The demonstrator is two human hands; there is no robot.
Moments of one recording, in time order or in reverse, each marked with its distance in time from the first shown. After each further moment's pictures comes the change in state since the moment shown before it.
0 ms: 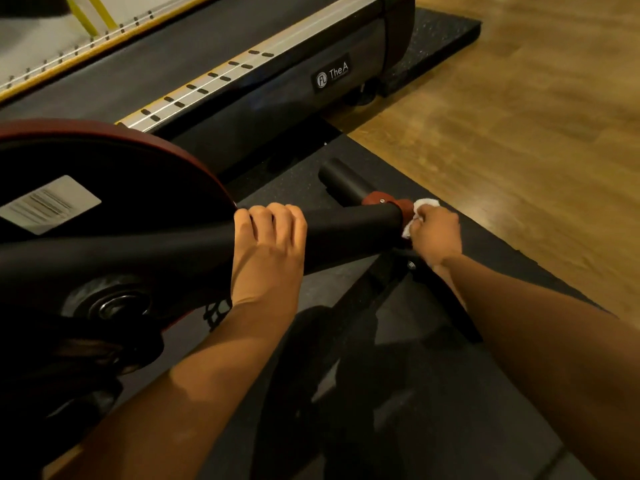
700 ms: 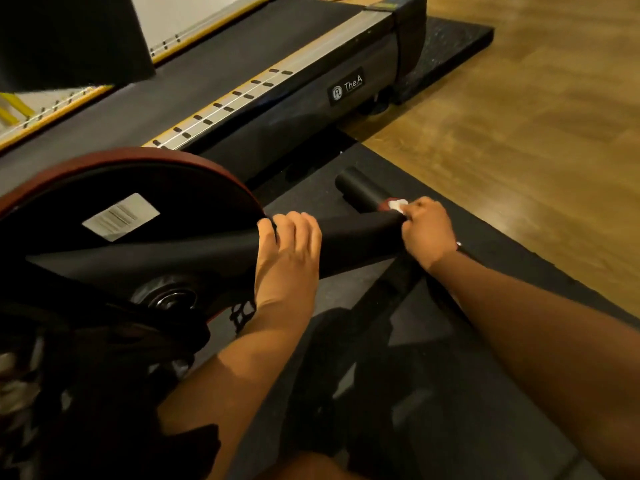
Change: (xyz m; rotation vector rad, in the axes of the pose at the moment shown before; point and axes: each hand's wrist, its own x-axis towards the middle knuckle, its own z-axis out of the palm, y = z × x) left_hand -0.007 -0.004 0.008 -0.012 0.019 -0.019; right_hand -0.022 -0.046 -0.011 0.013 0.000 -0.264
